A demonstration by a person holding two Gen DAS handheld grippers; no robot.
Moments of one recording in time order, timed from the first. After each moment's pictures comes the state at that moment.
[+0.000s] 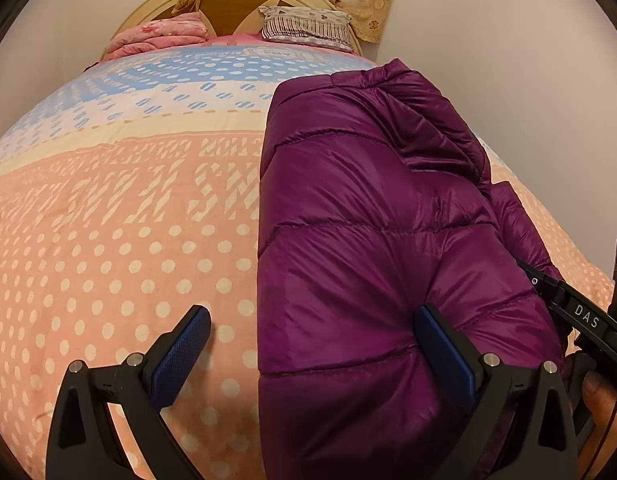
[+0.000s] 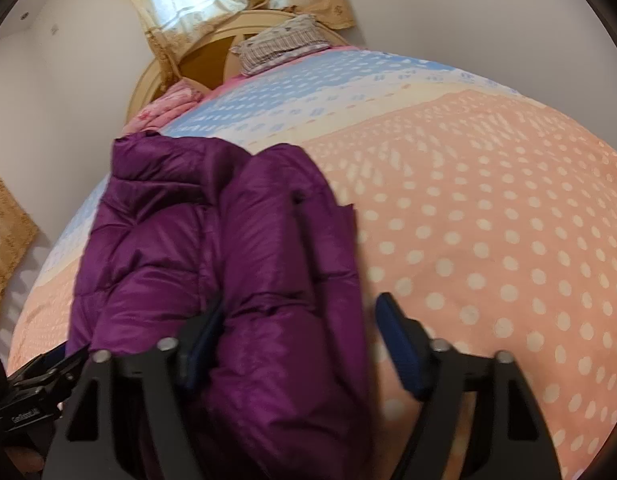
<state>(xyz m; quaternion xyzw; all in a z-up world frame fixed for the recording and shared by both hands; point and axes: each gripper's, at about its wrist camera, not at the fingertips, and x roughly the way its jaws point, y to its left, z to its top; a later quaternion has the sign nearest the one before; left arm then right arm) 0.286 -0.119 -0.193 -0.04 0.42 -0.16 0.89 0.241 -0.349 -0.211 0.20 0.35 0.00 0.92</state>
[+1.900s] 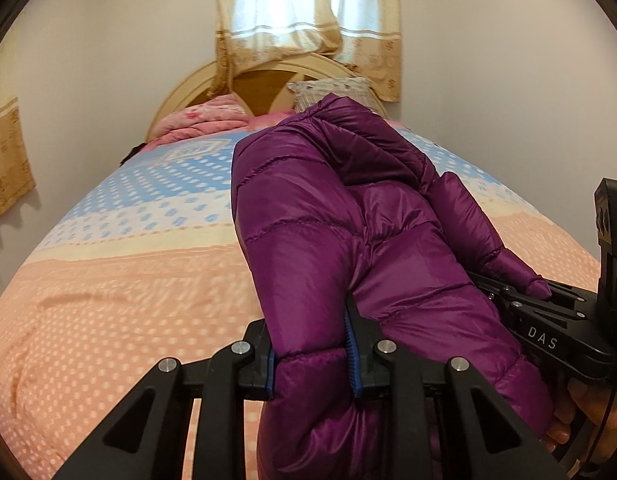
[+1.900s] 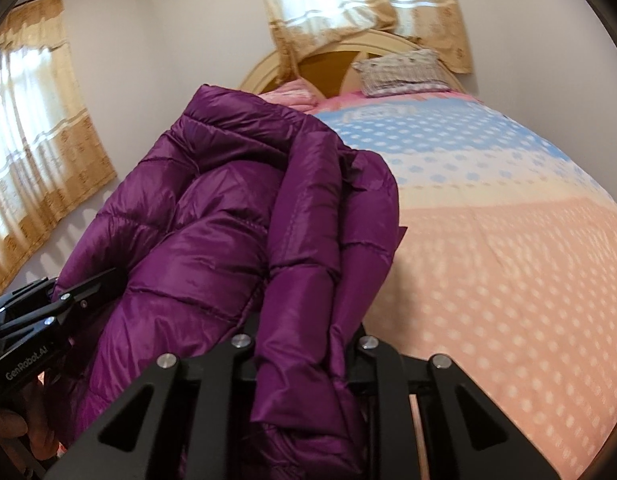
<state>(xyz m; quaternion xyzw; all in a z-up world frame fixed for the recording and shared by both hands) 0.221 -0.041 -0.089 0.03 0.30 -0.08 0.95 0.257 -0.203 -0.144 0.08 0.30 0.15 0.94</state>
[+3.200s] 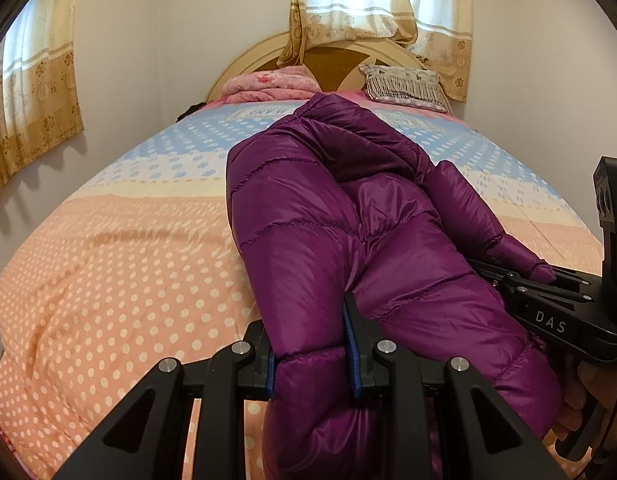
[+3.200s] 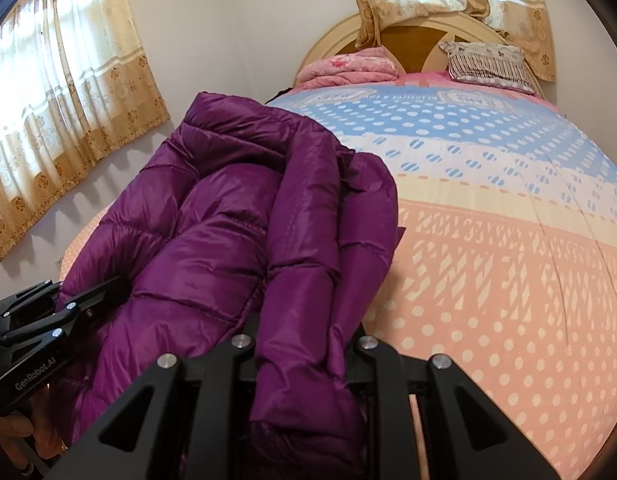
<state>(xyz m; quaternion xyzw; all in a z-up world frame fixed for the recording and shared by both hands) 0.219 0.077 -0.137 -0.02 0.34 0.00 0.94 0.288 -0.086 -0.170 0.02 0.35 0.23 0.91</state>
